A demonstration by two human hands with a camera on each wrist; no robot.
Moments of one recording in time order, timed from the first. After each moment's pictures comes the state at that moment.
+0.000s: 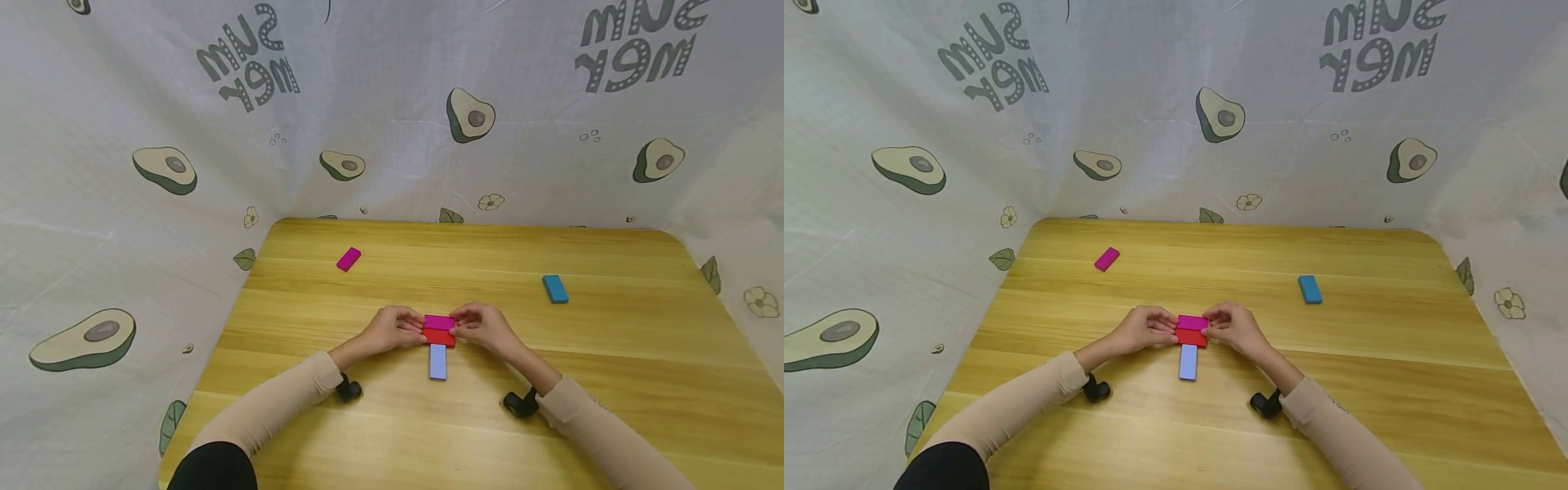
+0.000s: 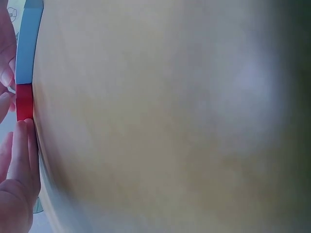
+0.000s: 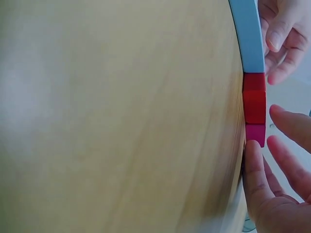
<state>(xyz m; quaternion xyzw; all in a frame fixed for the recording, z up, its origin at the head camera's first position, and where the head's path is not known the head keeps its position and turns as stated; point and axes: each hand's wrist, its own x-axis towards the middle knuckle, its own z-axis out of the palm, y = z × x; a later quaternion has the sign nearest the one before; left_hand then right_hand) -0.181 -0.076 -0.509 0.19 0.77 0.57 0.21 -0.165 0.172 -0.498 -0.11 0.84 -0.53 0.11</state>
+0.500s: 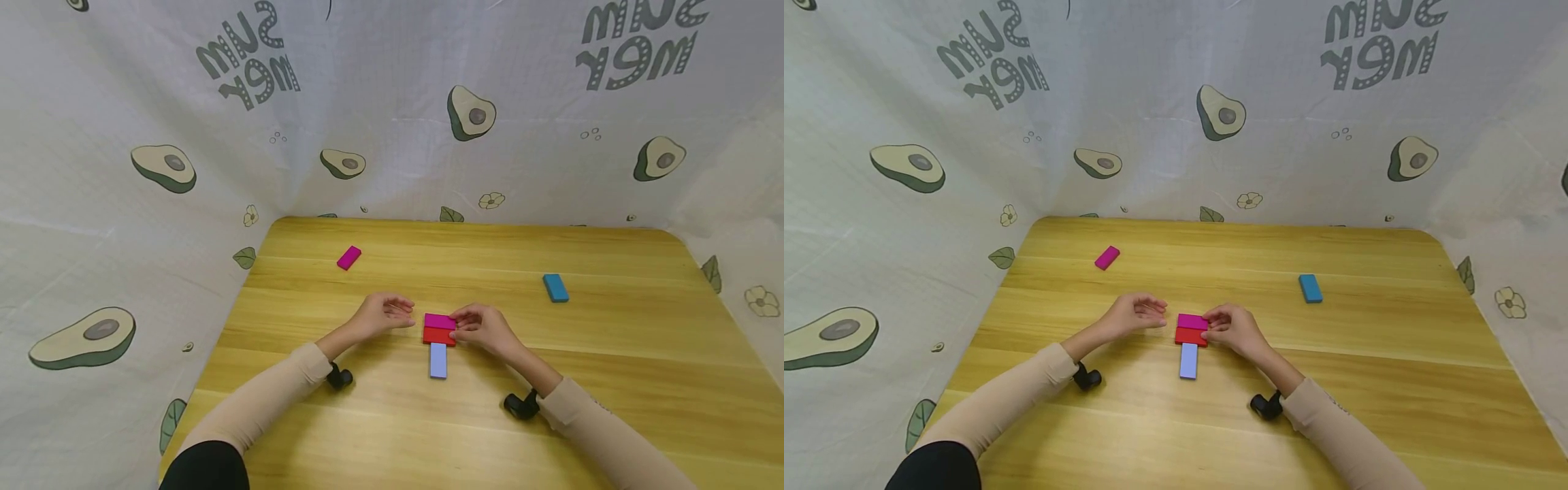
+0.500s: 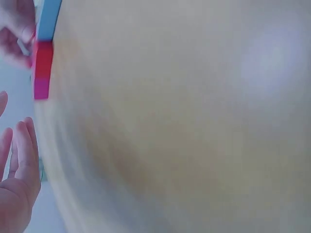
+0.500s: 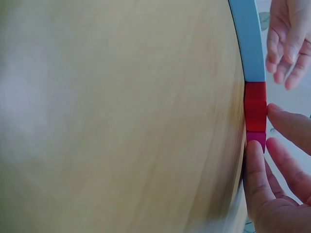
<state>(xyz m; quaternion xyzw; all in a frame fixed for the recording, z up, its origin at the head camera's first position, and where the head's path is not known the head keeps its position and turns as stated) -0.197 -0.099 -0.498 0.19 0.79 0.56 0.18 -0.162 0.172 -0.501 -0.12 0.82 -0.54 0.11</state>
